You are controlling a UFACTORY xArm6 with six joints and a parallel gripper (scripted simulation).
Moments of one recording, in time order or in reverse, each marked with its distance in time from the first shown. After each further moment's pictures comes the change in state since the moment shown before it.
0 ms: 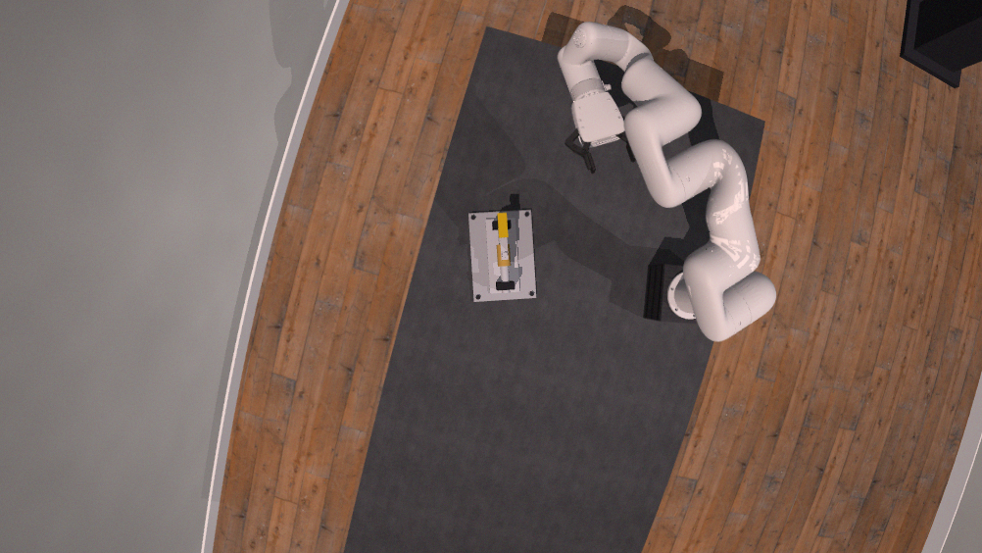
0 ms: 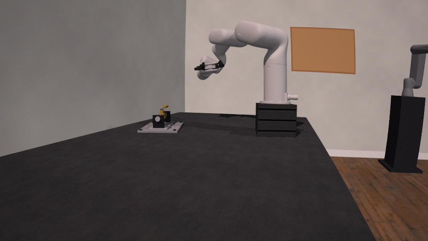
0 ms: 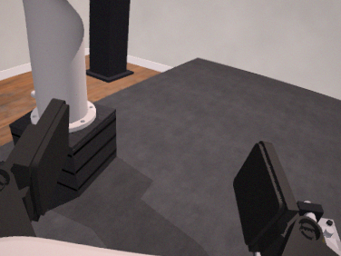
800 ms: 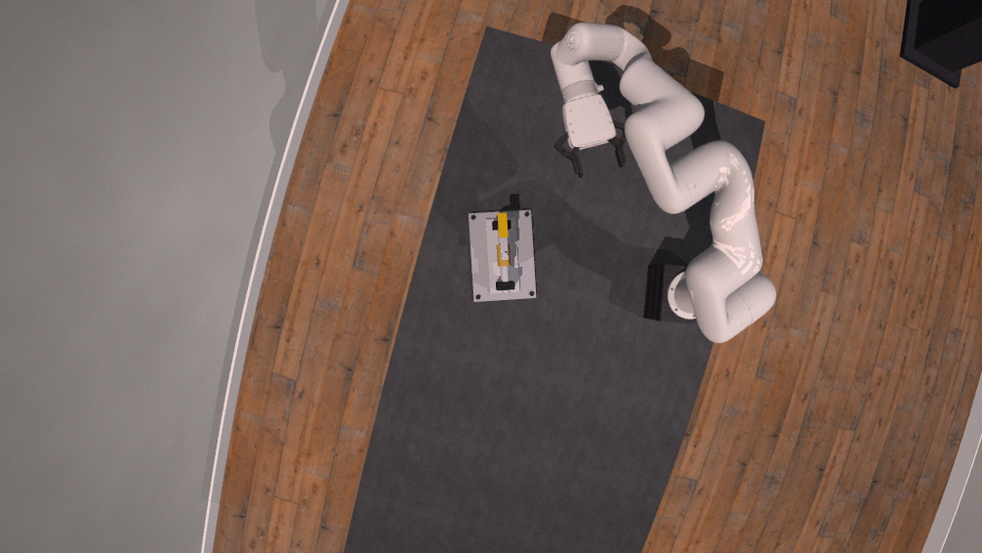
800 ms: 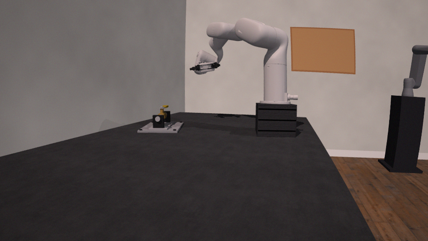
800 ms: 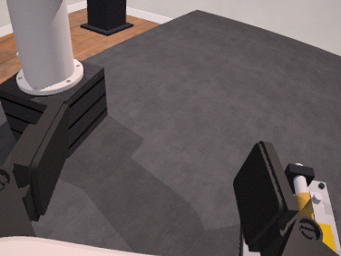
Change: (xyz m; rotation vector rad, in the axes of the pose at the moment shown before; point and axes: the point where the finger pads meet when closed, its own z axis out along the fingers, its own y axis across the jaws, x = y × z) arm -0.008 0.027 0.002 -0.036 -0.170 0.010
